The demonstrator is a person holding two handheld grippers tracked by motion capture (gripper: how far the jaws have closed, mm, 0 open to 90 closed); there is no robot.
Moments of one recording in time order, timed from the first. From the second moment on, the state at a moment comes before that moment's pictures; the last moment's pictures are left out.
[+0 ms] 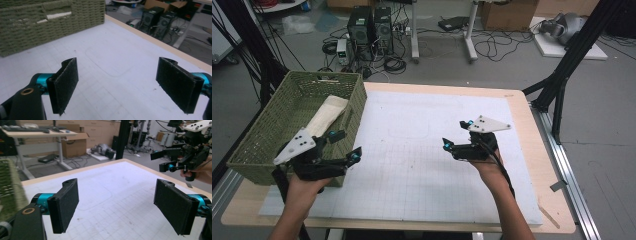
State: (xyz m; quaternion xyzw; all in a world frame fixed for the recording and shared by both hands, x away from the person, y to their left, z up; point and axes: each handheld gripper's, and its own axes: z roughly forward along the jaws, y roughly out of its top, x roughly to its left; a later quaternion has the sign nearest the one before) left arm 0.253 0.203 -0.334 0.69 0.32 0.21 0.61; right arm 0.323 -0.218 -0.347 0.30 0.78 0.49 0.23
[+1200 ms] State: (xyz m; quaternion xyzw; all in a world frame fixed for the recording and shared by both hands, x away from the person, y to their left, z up) left arm 0.281 0.124 -0.420 0.74 0.29 0.16 0.58; right arm 0.265 -0.314 -0.408 0.42 0.72 0.46 0.30
